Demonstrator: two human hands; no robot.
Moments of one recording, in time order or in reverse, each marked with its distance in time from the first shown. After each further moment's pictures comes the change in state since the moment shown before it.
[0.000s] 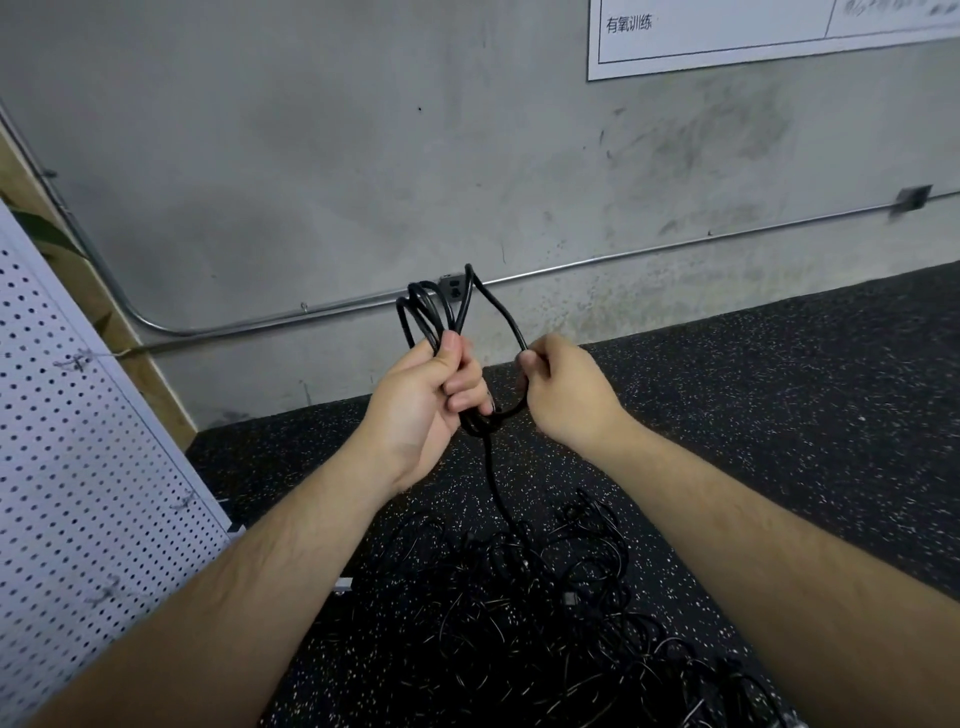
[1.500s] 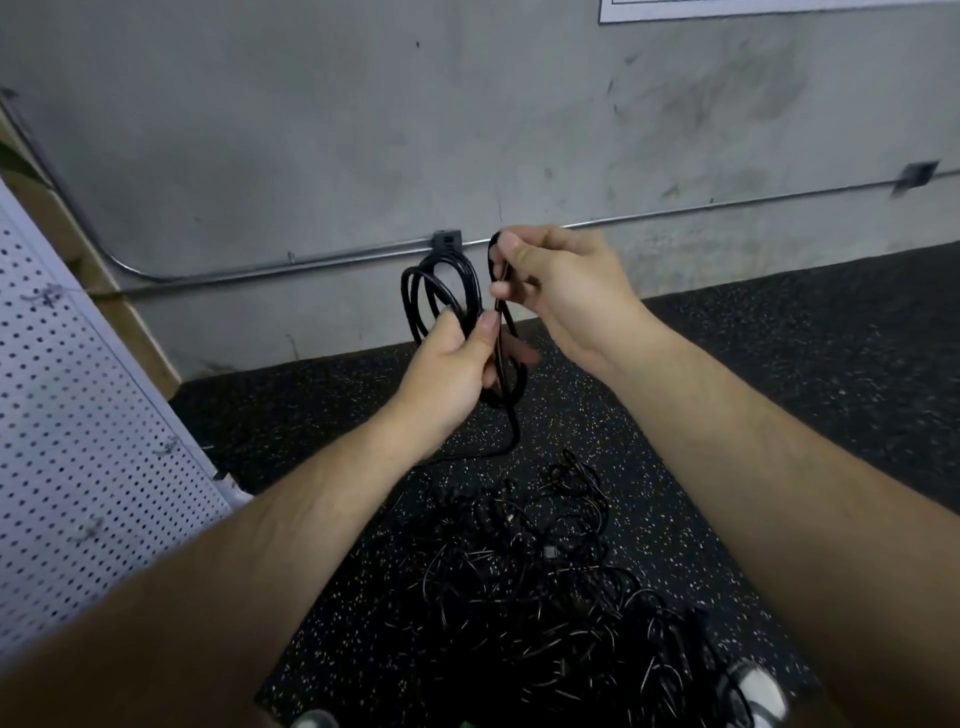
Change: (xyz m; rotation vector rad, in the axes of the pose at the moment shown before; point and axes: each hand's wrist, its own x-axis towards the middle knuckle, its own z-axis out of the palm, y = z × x) left_hand -0.003 -0.029 0.019 0.579 0.145 0.110; right_hand 0.005 -0.052 -0.028 0.981 -0.085 0.131
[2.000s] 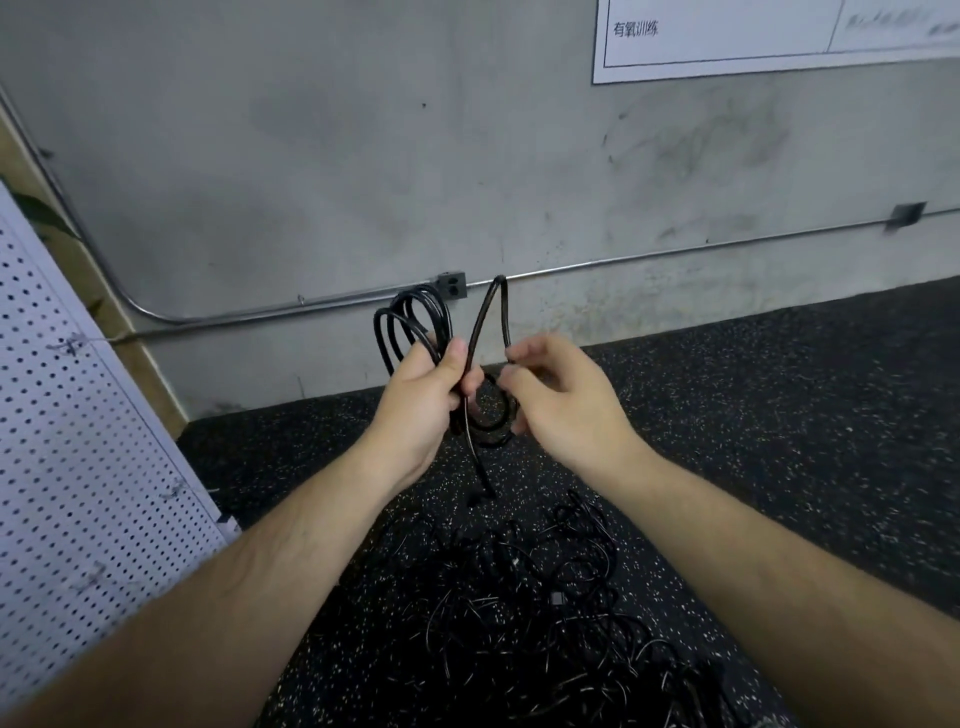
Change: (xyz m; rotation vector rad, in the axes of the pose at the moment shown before) left_hand 0.011 0.000 -0.022 -0.238 0.049 -0.070; right_hand -0.047 0.028 -0.012 -0.601 0.039 -0.087
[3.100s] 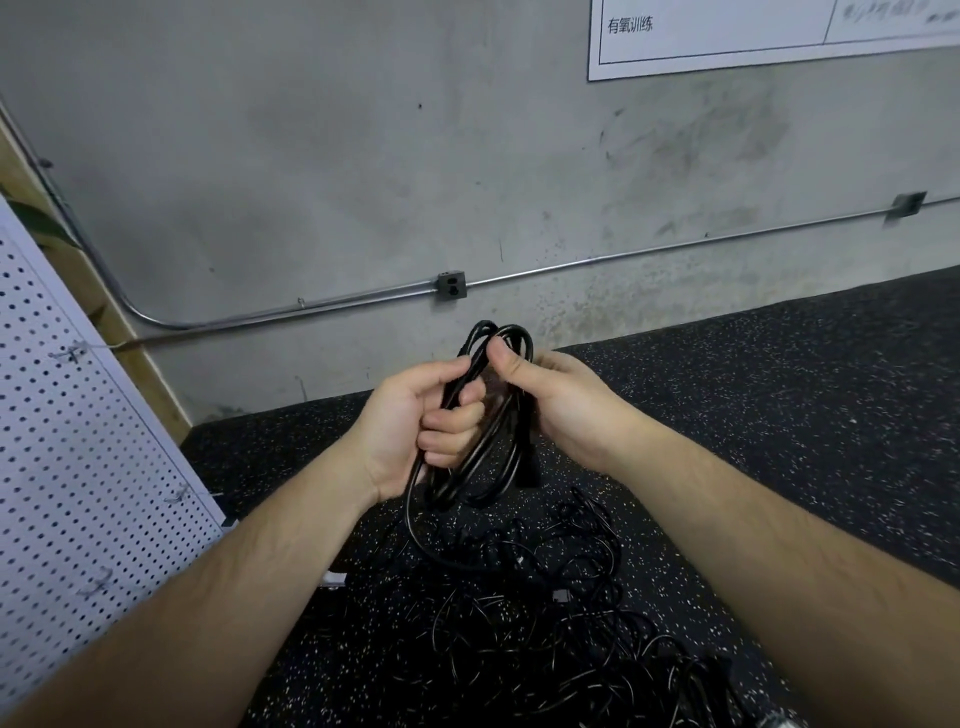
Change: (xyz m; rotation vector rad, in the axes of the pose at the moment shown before) left_hand -0.010 0.017 -0.020 -0.353 -0.447 -0.436; right_hand 0.017 0.006 -0.001 0.510 -0.379 0.153
